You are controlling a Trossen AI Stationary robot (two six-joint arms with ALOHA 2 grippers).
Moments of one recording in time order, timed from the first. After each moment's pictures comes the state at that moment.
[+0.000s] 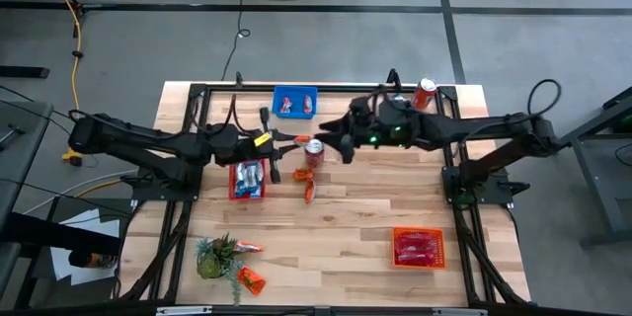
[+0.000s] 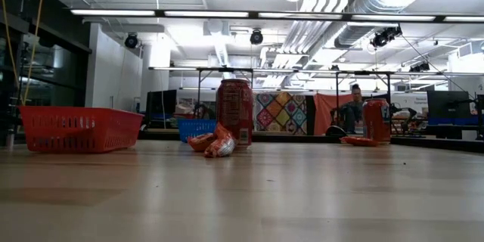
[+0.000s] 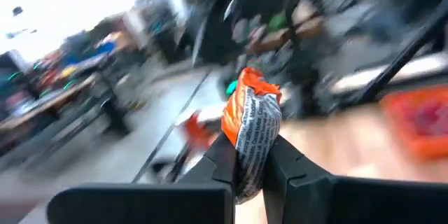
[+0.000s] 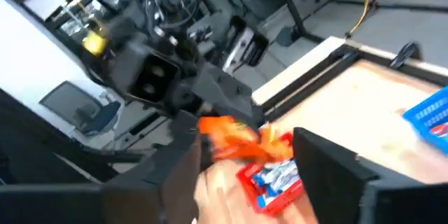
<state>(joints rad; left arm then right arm) -0.06 1.14 0.76 0.35 -0.32 0.35 -0.02 1.38 1.23 -0.02 0.10 0.60</state>
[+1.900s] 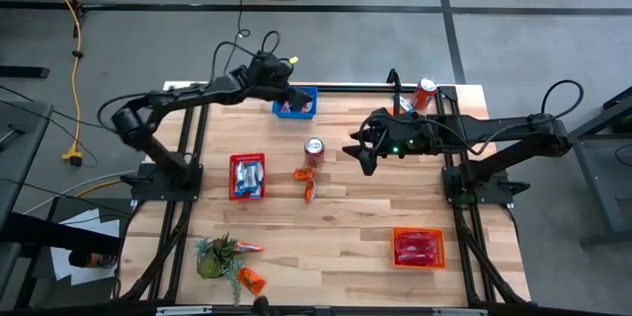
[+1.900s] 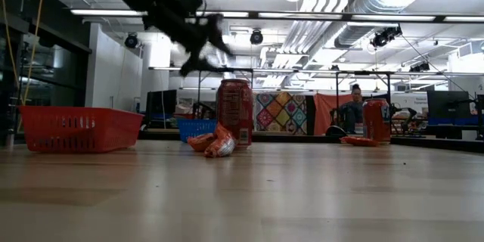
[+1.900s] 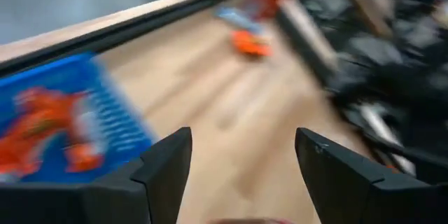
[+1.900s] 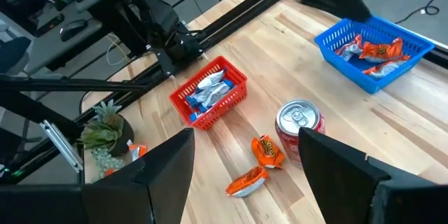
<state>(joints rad) 0.63 1.57 1.09 -0.11 0.34 -0.51 0.07 1.25 1.23 -0.50 0.26 0.60</state>
